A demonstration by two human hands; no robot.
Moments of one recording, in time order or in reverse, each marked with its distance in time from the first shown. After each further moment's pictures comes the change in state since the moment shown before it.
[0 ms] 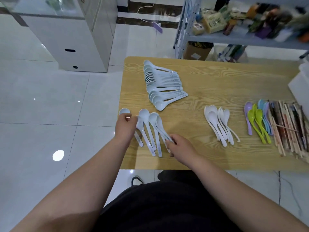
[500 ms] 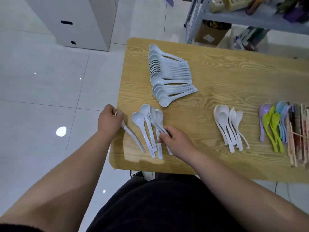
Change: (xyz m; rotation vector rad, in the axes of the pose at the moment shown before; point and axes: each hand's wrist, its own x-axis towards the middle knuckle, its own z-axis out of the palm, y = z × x) left_hand 0.071 -0.029 -0.032 0.390 0.159 0.182; right_hand 0.057 -0.013 -0.004 0.003 -0.123 -0.047
